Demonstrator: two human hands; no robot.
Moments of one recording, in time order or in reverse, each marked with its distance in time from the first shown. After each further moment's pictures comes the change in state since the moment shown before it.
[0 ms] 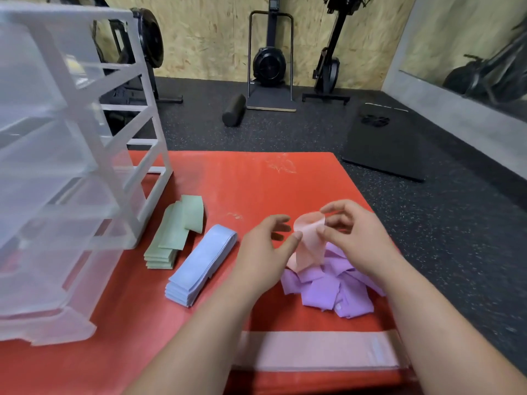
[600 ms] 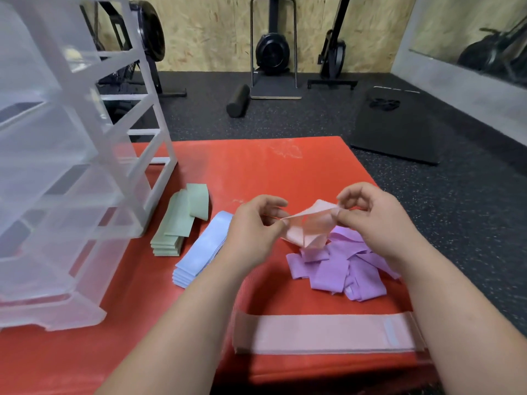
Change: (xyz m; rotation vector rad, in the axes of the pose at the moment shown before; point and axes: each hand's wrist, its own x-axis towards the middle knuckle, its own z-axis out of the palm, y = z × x) left_hand 0.007 -0.012 -0.020 -0.263 -0.027 -0.053; right_hand -0.011 0.001 -0.005 0.125 0.041 0.054
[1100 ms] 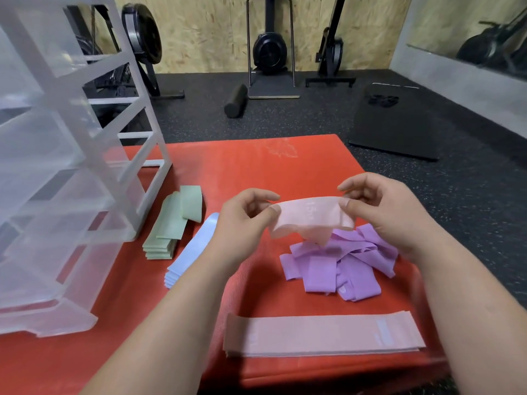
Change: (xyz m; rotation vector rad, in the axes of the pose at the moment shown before) left_hand 0.002 0.011 -0.002 -0.137 0.031 0.010; right_hand 0.006 -0.008 -0.032 -0.062 -0.054 -0.083
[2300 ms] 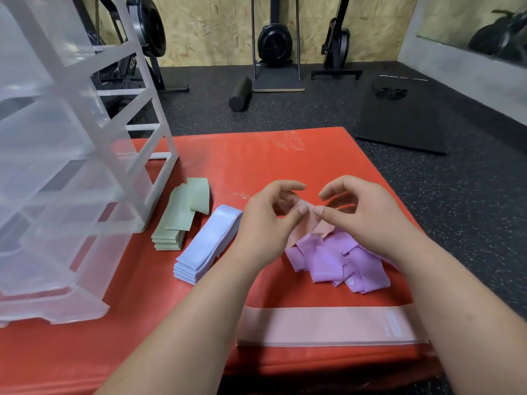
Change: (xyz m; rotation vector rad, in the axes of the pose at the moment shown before) left_hand -0.008 -0.004 0.021 0.158 -0.066 0.178; right_hand -0.008 -0.006 0.044 -0.239 -0.039 -0.061
